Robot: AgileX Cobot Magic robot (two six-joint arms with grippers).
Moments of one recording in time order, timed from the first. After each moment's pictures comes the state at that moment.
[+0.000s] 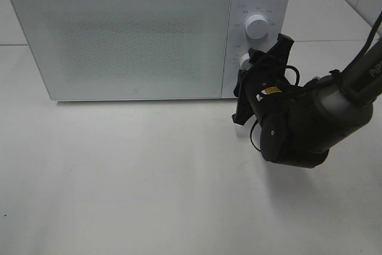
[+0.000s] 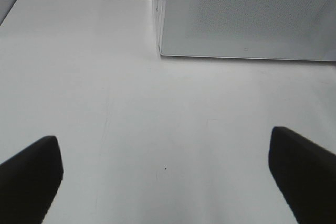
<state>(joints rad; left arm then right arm) 0.08 0.00 -0.50 -0.15 1.04 0.10 0.61 2.10 -0.78 0.66 -1.23 1.73</state>
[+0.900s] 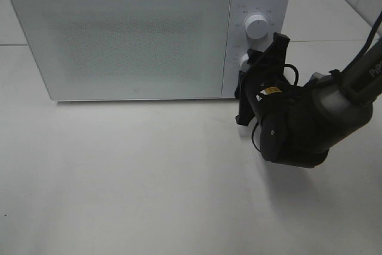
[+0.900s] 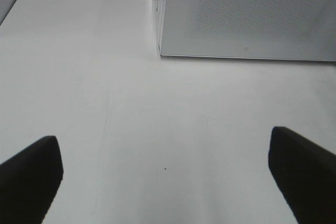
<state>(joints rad) 0.08 0.00 -0.50 -0.15 1.04 0.10 0.61 2.10 -0.78 0.66 -1.23 1.63</state>
